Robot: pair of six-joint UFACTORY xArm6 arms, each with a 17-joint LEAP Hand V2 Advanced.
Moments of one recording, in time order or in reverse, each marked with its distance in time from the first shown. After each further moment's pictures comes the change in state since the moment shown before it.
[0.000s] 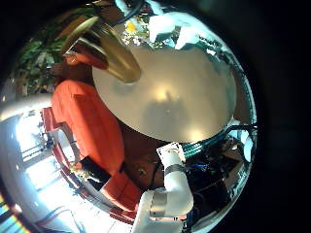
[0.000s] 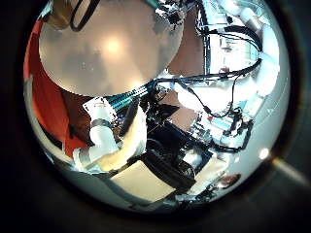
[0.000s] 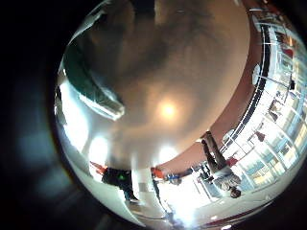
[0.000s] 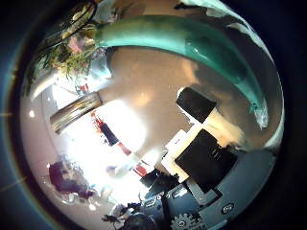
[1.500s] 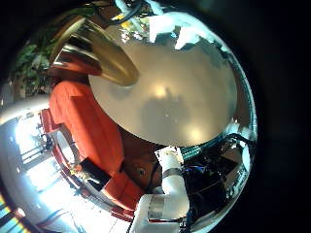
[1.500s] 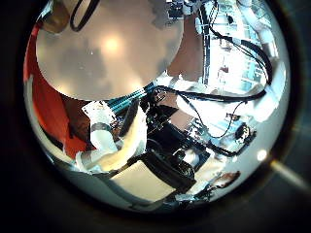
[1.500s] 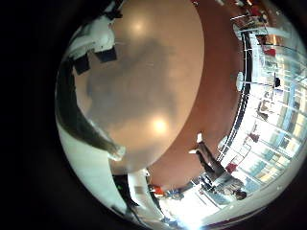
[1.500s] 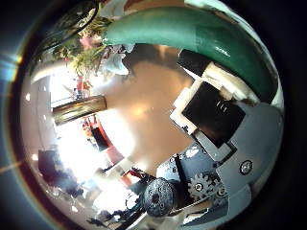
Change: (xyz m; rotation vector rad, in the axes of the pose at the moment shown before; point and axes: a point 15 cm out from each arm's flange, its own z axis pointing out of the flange) left arm 0.005 -0.023 -0.005 -0.001 0.000 0.023; right arm -0.001 0.043 -0.114 0.229 0.127 -0.021
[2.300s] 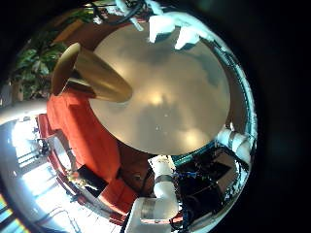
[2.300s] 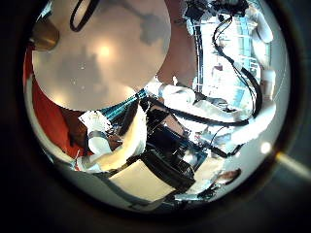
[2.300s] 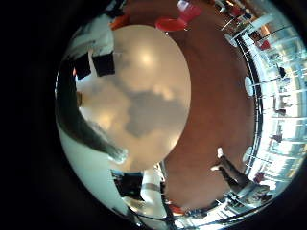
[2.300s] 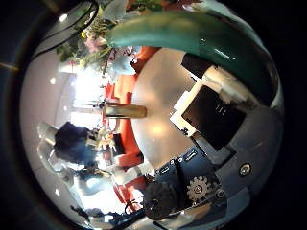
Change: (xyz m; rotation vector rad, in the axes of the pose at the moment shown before) left arm 0.032 -0.028 -0.034 0.093 0.137 0.013; right arm 0.016 0.049 -0.138 0.424 -0.377 -0.012
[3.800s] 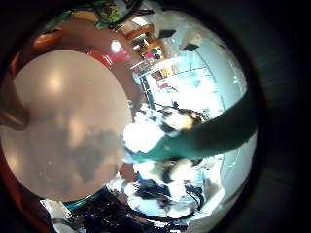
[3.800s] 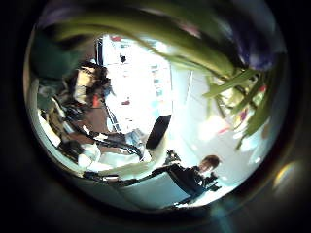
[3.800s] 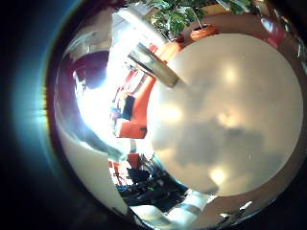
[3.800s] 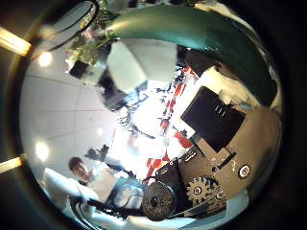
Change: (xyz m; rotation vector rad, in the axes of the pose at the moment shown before) left arm 0.076 -0.041 -0.105 0.403 1.234 0.109; right arm -0.177 0.112 0.083 -0.157 -0.708 -0.442
